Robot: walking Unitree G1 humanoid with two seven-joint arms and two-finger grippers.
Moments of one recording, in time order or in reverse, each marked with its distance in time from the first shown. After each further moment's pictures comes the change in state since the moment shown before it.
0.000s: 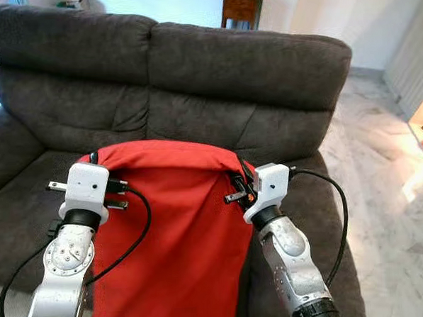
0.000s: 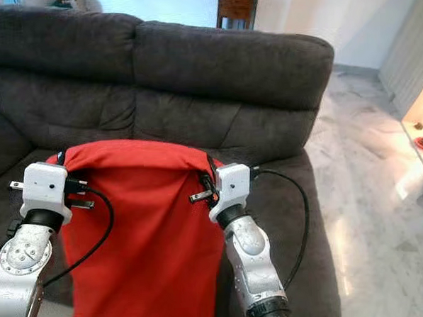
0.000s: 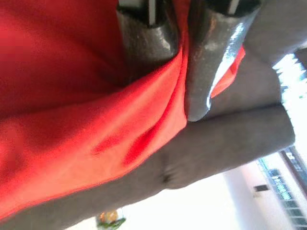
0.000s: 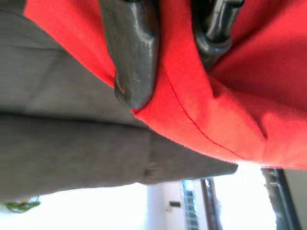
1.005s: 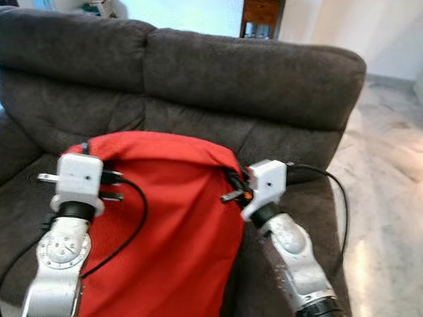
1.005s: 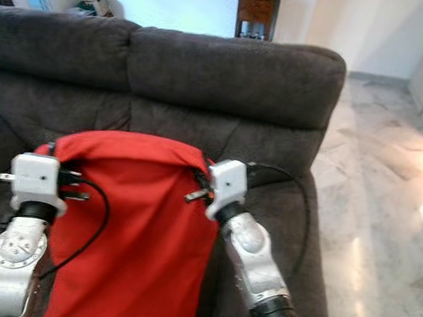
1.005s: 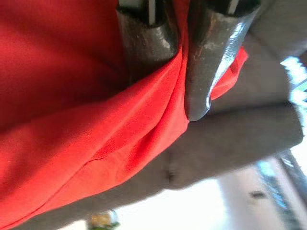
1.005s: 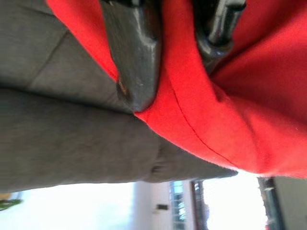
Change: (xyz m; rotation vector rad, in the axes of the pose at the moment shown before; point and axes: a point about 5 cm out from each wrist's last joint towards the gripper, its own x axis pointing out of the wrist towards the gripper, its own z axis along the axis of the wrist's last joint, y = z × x) left arm 0.005 0.006 0.007 -0.006 0.005 -0.068; right arm 0.009 0.004 0.013 0.018 -0.033 -0.022
